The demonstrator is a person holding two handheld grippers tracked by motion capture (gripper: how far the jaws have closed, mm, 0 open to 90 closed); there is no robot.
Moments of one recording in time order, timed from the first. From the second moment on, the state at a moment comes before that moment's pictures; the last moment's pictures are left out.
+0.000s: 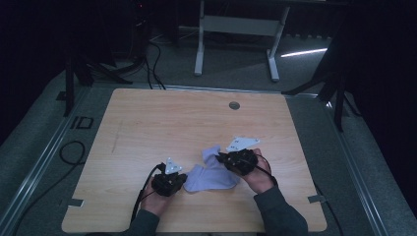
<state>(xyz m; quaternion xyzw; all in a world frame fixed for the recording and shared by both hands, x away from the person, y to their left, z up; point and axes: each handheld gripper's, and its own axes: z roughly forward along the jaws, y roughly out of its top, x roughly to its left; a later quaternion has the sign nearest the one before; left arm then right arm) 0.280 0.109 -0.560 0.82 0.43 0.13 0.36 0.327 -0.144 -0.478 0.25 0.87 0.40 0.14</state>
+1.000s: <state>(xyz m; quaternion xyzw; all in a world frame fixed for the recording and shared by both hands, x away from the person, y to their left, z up) 0.280 0.109 -0.560 0.82 0.43 0.13 0.36 0.327 -0.098 -0.532 0.21 0.92 0.34 0.03</state>
